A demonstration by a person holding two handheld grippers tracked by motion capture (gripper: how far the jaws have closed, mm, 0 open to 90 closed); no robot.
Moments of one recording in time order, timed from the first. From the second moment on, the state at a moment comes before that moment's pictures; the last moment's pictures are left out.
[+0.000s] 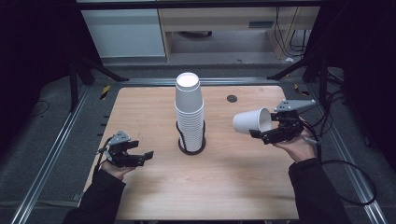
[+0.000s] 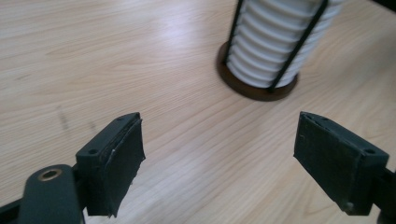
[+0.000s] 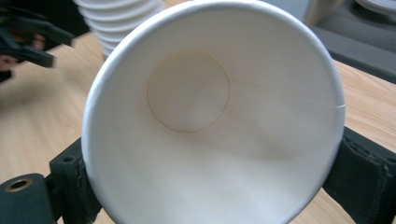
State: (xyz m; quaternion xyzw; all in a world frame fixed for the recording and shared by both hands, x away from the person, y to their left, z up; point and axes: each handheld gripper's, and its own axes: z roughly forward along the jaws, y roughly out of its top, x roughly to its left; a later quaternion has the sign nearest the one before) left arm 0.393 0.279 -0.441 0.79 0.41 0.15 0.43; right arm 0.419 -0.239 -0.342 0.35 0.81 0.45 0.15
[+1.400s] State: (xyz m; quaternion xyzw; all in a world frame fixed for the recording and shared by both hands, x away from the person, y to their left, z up) left arm 0.407 0.301 -0.452 0.78 0.47 0.15 0.38; right arm 0.503 -0.243 -0.371 0.46 0.87 0.13 0.13
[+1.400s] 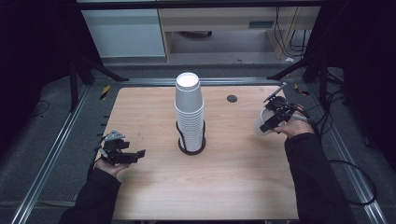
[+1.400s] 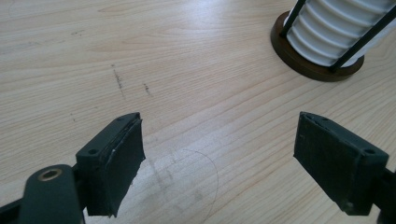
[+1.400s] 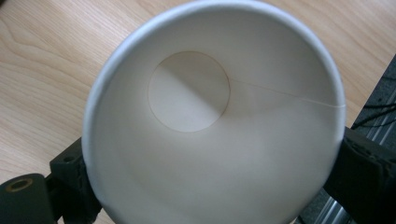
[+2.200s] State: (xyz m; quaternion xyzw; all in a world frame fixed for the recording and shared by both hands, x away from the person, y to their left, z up) left arm 0.407 0.300 -0.452 0.79 0.46 0.15 0.38; right arm 0.515 -0.236 -0.411 0.42 0.90 0.03 0.09
